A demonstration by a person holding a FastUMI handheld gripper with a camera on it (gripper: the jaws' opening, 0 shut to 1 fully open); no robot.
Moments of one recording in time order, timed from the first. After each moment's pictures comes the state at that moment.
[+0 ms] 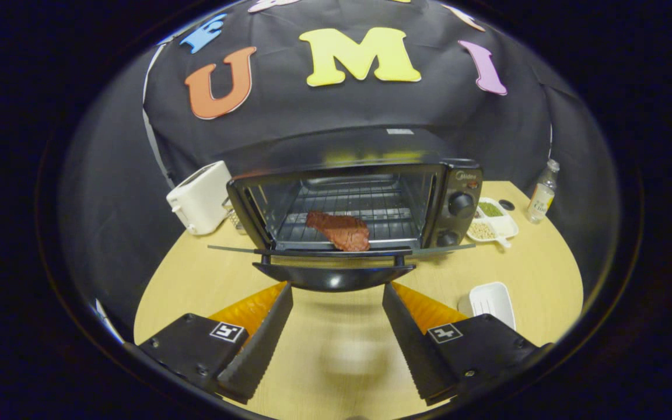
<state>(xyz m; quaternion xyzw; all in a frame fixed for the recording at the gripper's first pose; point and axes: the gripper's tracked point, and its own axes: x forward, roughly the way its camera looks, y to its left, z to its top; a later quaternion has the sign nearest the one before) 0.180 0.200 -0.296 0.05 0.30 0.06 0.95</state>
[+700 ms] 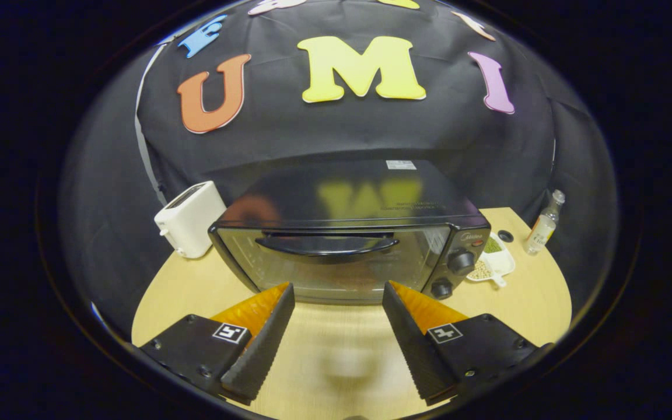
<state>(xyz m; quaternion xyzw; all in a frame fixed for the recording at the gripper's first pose) 0.233 0.190 -0.265 0.04 0.27 0.06 0.96</state>
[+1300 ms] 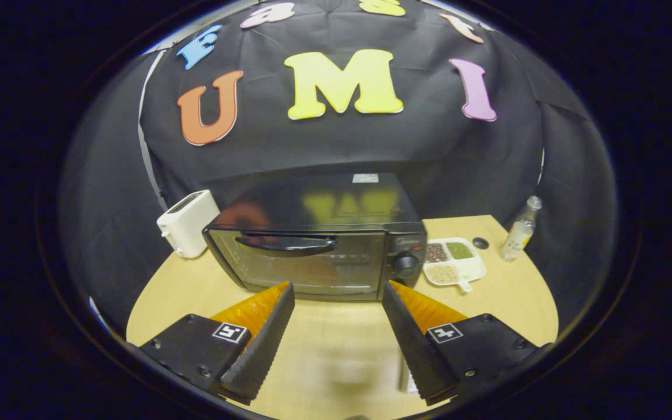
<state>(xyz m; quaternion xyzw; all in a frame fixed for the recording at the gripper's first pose) 0.176 0.096 -0.221 0.02 0.23 0.04 0.97</state>
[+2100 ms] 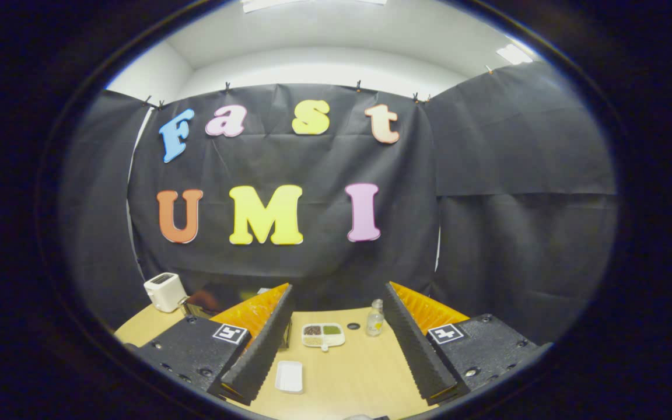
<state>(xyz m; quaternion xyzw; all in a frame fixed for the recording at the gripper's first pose) -0.033 -0.136 0.047 0.01 -0.03 -0.07 1.00</state>
